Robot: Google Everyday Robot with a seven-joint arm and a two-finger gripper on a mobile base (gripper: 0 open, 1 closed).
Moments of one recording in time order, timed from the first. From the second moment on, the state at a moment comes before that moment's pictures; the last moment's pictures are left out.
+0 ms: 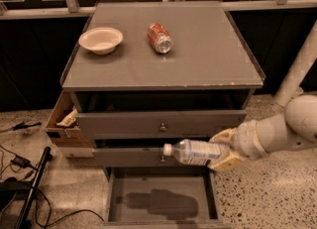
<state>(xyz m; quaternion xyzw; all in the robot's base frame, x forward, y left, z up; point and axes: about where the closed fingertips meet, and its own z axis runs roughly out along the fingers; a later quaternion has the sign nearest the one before) 0.470 -0.182 0.685 -0.60 0.72 0.18 0.31</state>
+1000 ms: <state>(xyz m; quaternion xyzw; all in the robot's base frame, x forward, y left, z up) 0.470 -0.170 0.578 -0.61 0.70 0.18 0.32</state>
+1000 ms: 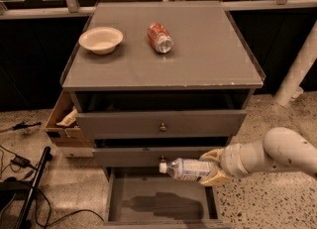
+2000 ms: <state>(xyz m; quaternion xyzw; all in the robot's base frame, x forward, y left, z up) 0.469 -0.101 0.434 -0.64 0.67 0.21 0.30</state>
